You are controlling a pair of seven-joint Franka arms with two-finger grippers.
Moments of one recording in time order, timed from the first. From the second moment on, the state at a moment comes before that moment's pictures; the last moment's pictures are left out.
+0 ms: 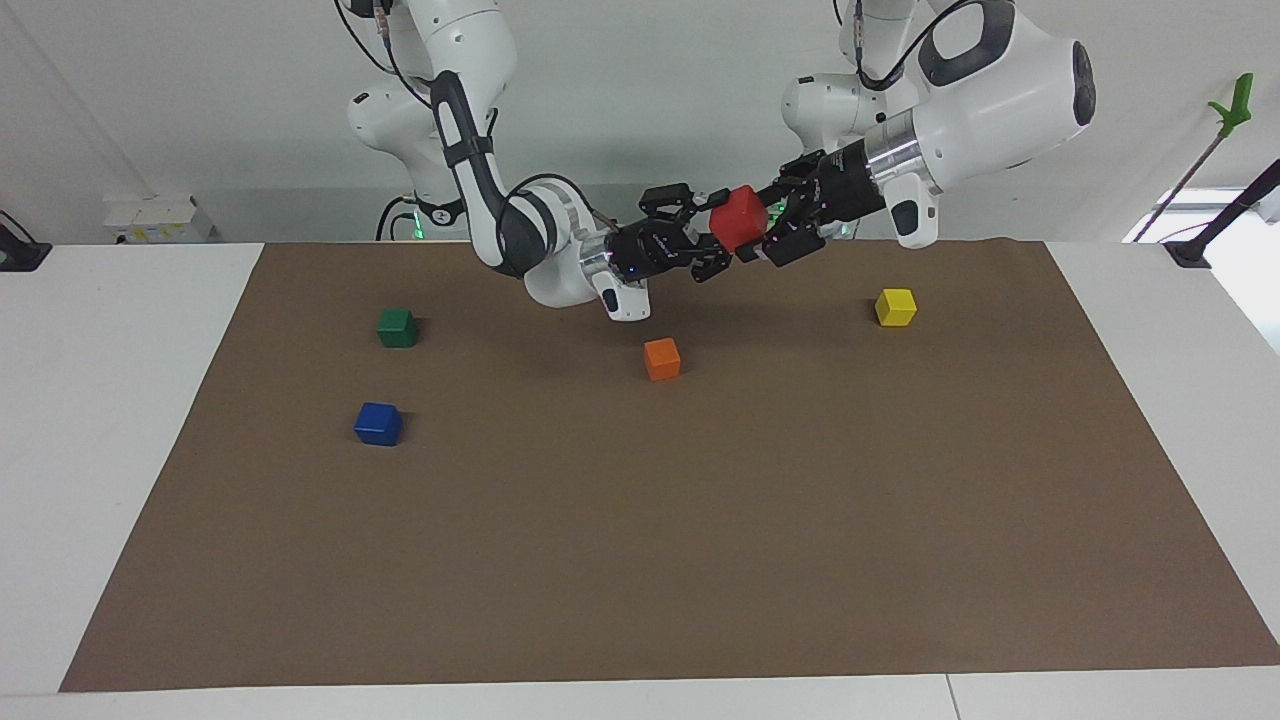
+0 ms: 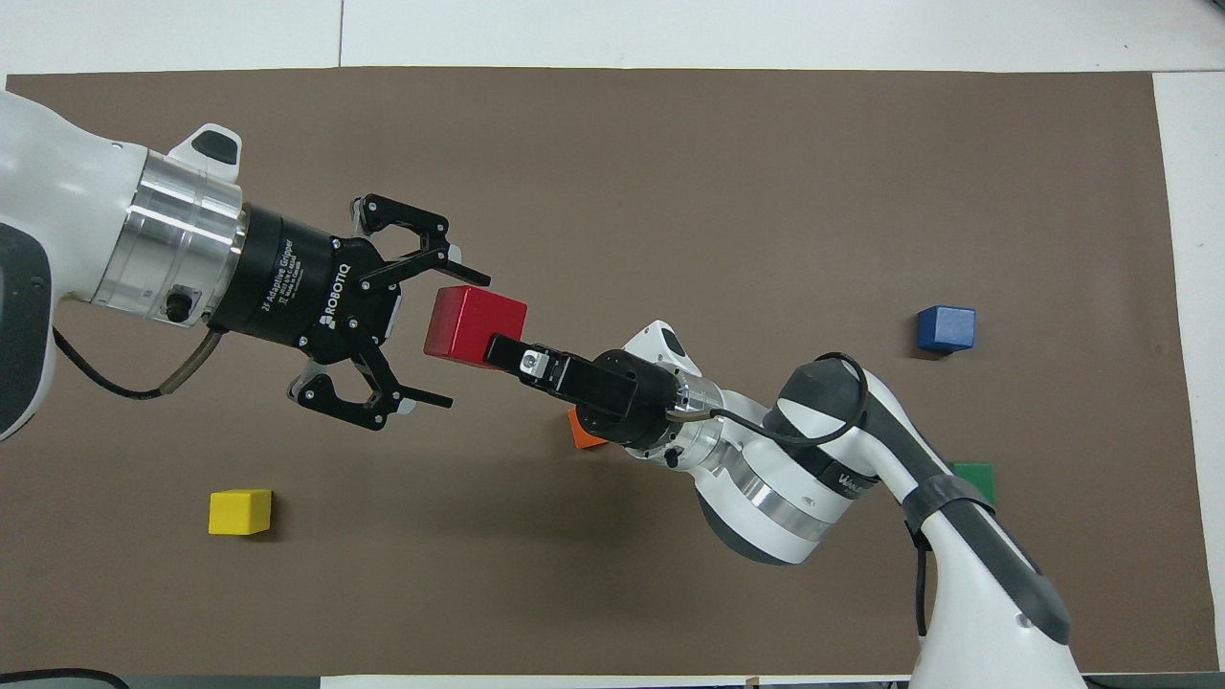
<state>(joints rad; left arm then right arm) -0.13 0.03 -0.14 -1.63 -0.82 1.57 -1.42 0.66 0.21 -0.06 -2.17 2.69 1.54 -1.18</state>
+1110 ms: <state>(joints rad) -0.13 0.00 -0.12 -1.63 -0.66 1.58 -1.42 0.34 0.22 -0.06 -2.27 2.29 1.54 -1.19</state>
